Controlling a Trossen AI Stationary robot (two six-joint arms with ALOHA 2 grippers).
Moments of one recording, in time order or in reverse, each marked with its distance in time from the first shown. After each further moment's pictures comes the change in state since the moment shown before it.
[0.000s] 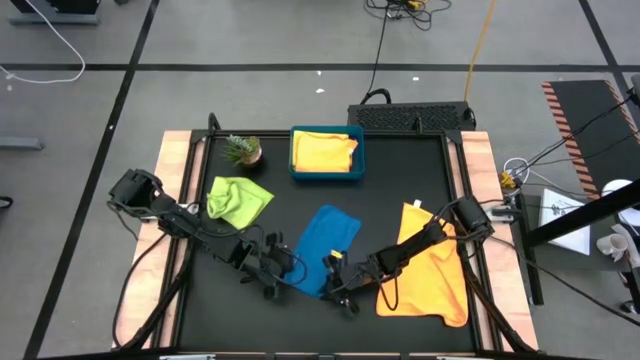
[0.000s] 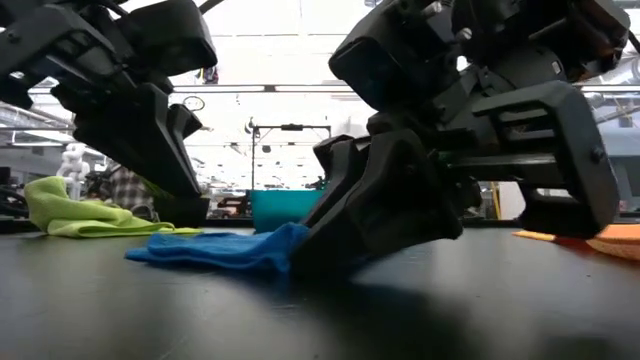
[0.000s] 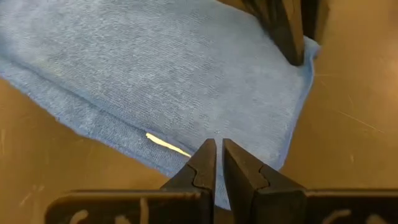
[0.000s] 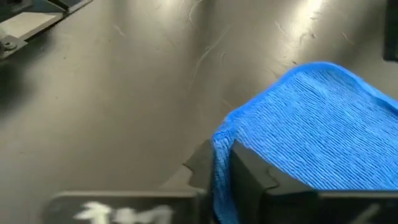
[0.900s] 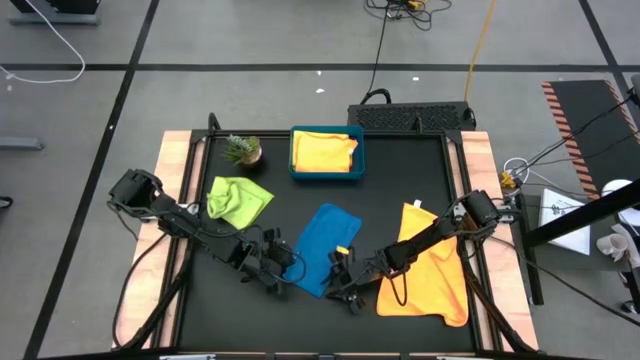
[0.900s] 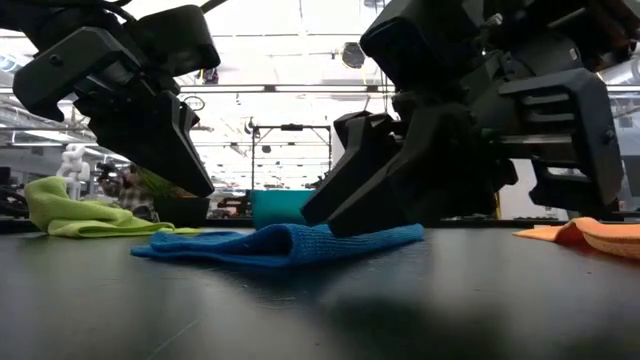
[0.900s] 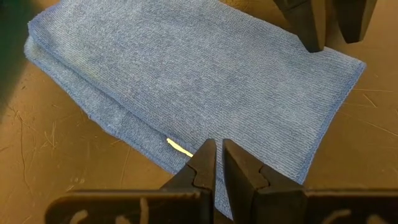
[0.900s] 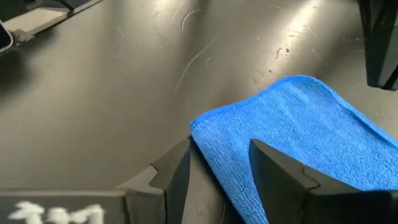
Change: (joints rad) left arm -0.002 0.000 0.000 -0.013 -0.121 -0.034; right arm 0.002 -0.095 -0.091 0.054 0.028 -0.069
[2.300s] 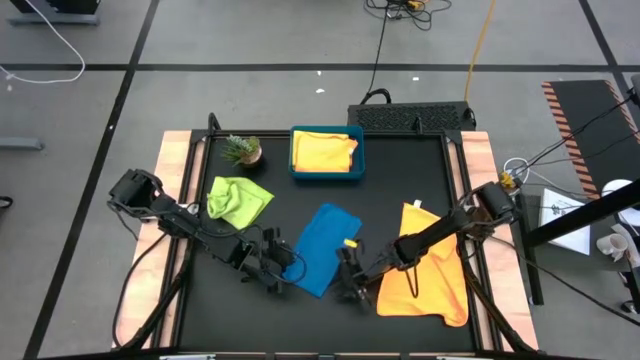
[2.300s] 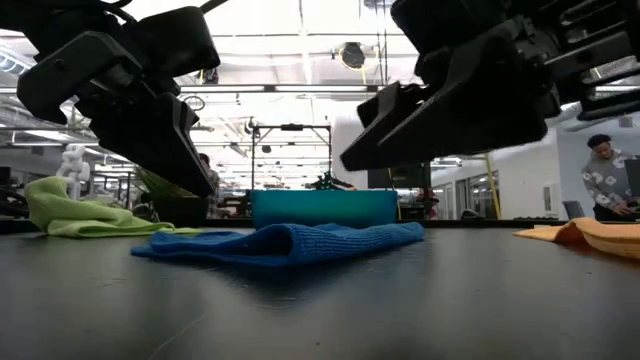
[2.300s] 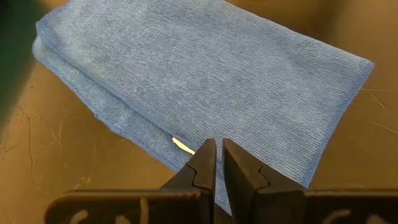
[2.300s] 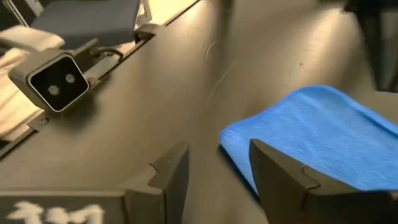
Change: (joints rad) left arm -0.002 0.001 0.000 -0.007 -0.016 -0.004; right arm -0.017 -0.134 -0.106 0.044 -0.134 0.134
